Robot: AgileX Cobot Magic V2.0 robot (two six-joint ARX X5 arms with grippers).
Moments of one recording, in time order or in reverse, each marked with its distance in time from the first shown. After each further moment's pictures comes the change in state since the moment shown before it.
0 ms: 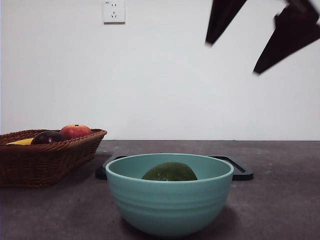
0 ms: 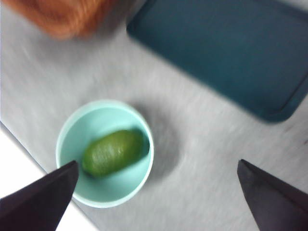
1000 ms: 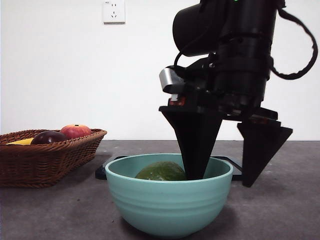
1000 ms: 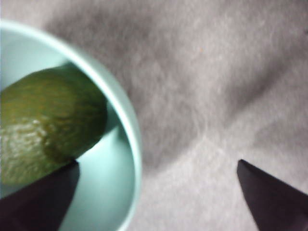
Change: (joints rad) left arm 0.000 0.000 0.000 -0.001 0.000 0.000; right arm 0.093 0.469 0.009 0.016 0.049 0.024
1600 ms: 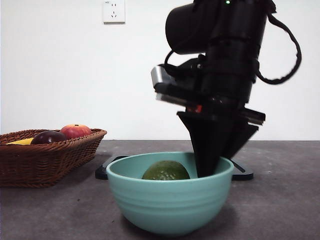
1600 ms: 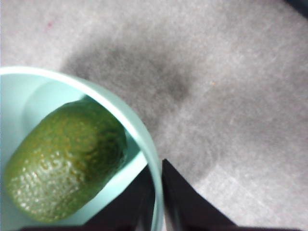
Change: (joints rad) left arm 0.000 0.000 0.000 0.000 0.000 0.000; right arm 0.002 0.015 0.021 0.058 -0.005 0.035
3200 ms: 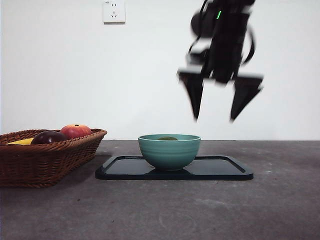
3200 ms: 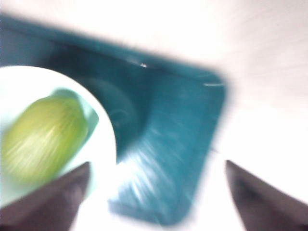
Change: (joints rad) left arm 0.000 -0.002 0.000 -0.012 0.000 0.000; right arm -0.313 0.252 0.629 -0.198 0.178 0.038
